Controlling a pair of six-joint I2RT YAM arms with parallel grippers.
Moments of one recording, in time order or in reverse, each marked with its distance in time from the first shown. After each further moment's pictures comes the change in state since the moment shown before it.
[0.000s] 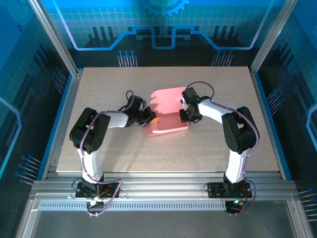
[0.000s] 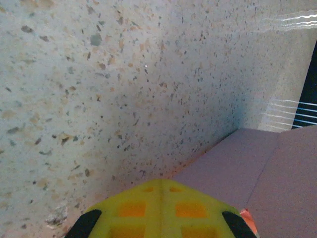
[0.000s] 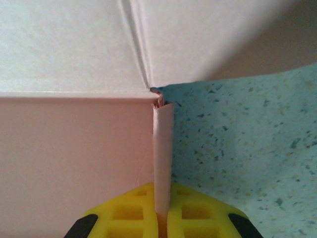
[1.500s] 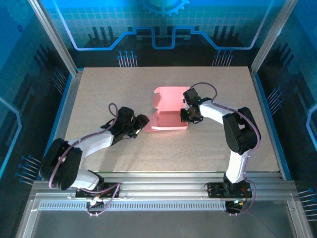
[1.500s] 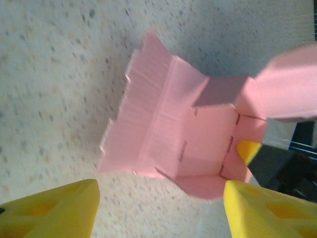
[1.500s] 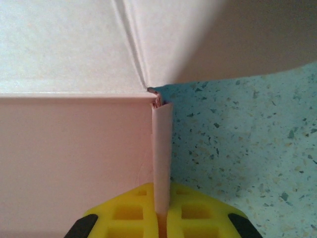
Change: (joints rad) left arm -0.092 -0.555 -0.328 -0.195 -0.298 -0.244; right arm -0.011 -0.015 -0.039 0.057 -0.002 0.118
